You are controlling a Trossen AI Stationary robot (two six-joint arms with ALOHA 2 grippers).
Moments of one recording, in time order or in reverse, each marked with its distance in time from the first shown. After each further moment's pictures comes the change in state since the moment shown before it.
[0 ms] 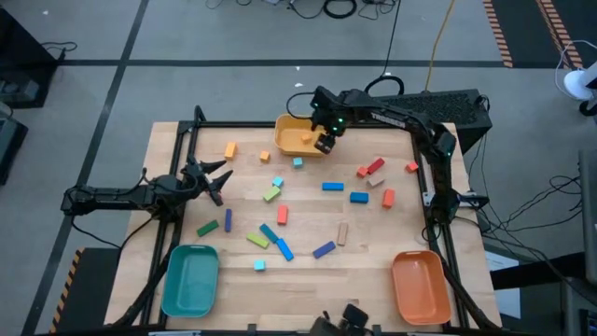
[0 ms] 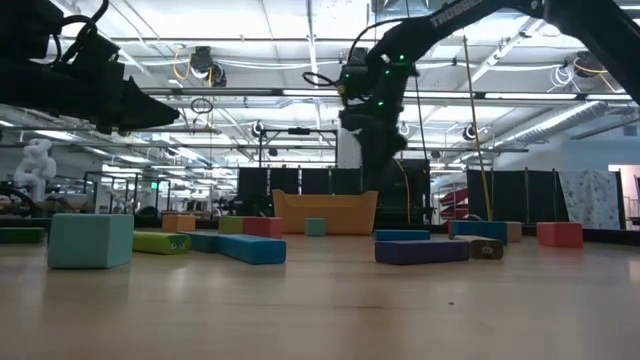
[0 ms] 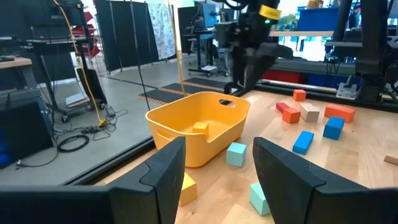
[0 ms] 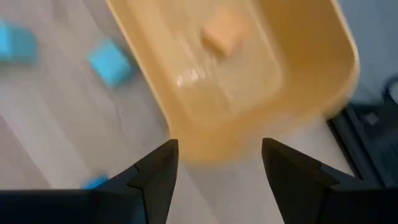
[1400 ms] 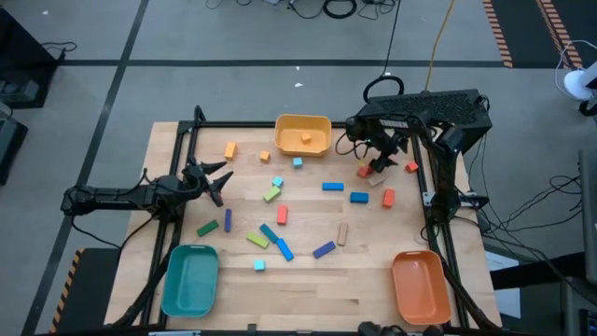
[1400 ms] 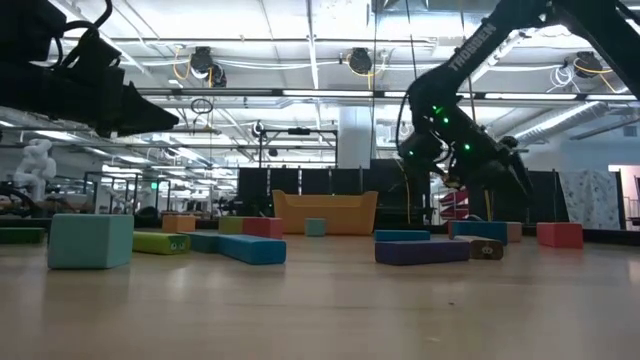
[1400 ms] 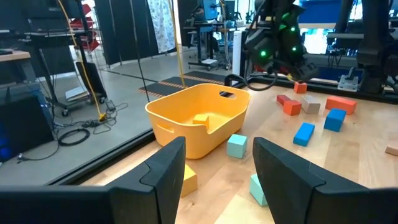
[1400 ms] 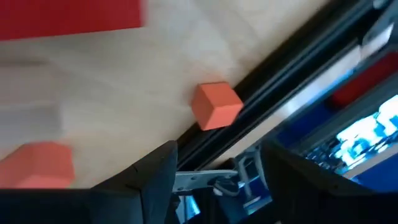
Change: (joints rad) left arm 0.000 0.000 0.000 -0.042 0.001 -0.022; right arm -0.152 -0.032 -0.449 -0.506 0.365 0.354
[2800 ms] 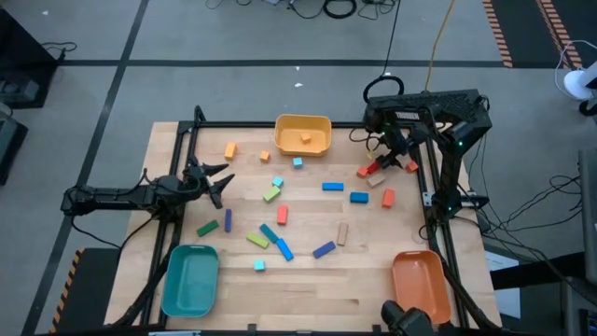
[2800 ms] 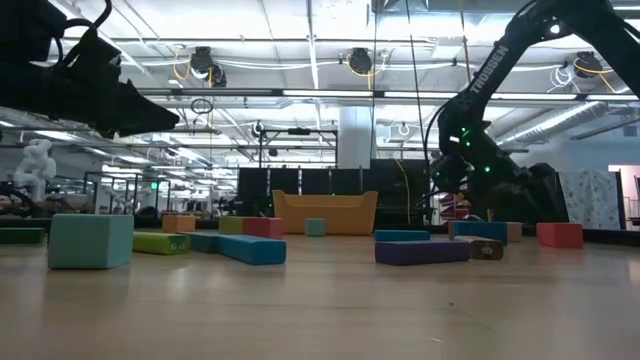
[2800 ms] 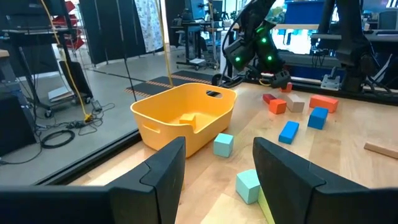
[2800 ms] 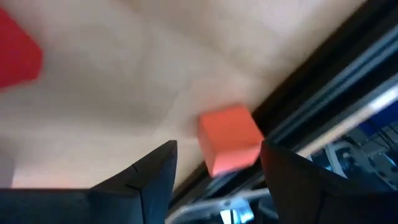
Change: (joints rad) left arm 0.000 0.000 0.000 -0.004 0.056 -0.011; right arm -0.226 0.001 -0.139 0.220 -0.128 -0.060
